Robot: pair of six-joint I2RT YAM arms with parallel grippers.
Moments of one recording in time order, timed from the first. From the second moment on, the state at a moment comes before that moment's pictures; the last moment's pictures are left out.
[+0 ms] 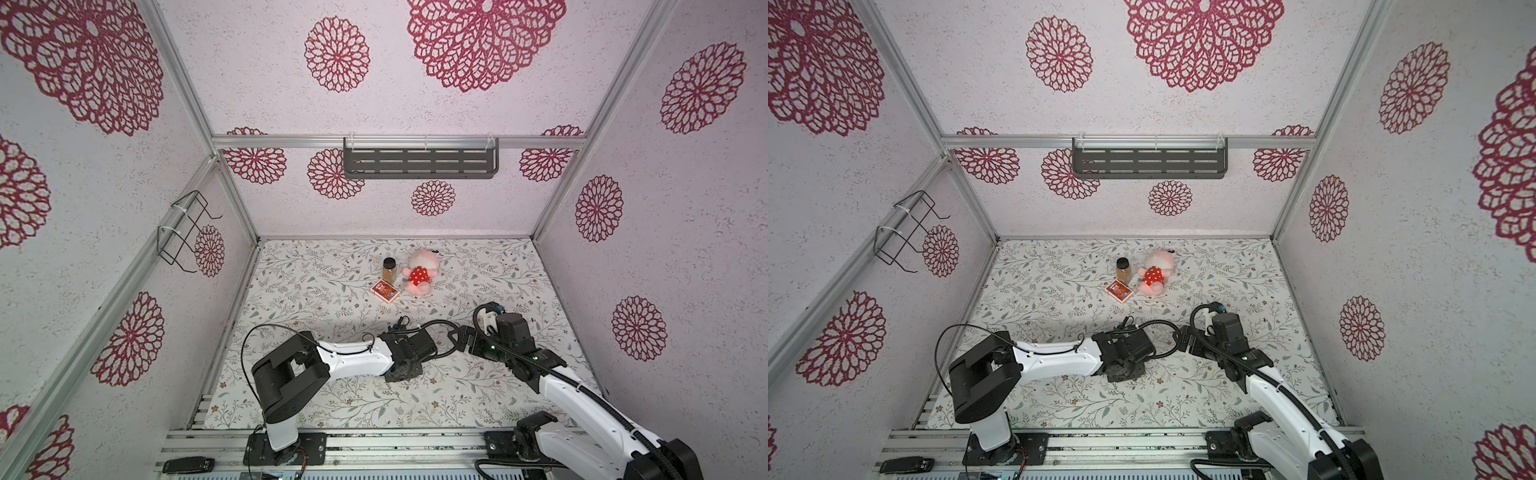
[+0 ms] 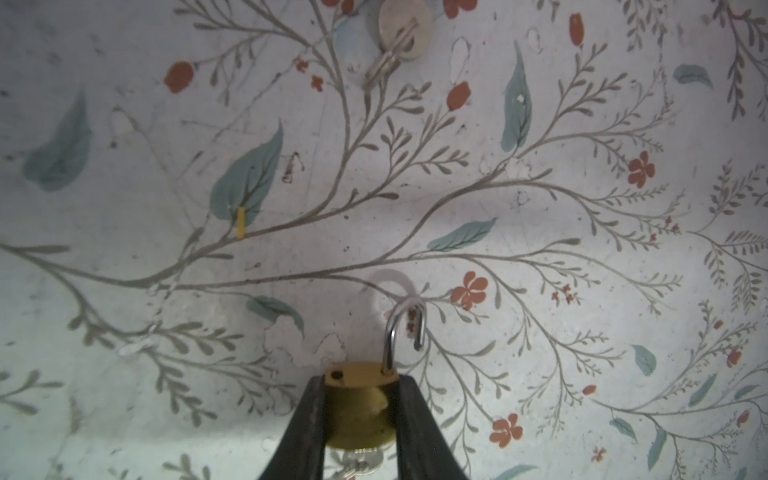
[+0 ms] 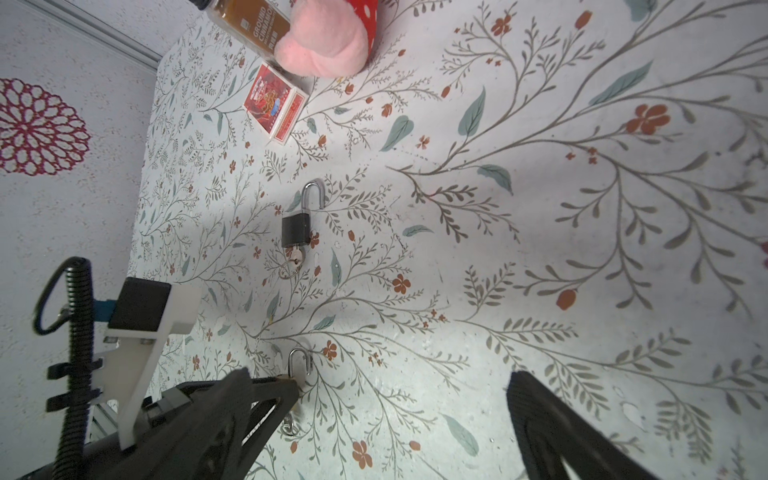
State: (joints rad) left arm -1.07 1.81 1.08 -0.54 -0.14 -1.24; right arm 0.37 0.93 0.48 -0.28 -0.26 0.62
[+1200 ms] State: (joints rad) left arm -0.07 1.02 0.66 -0.29 -0.73 -0.48; right arm 0.02 0.95 0.33 0.07 0.34 0.34
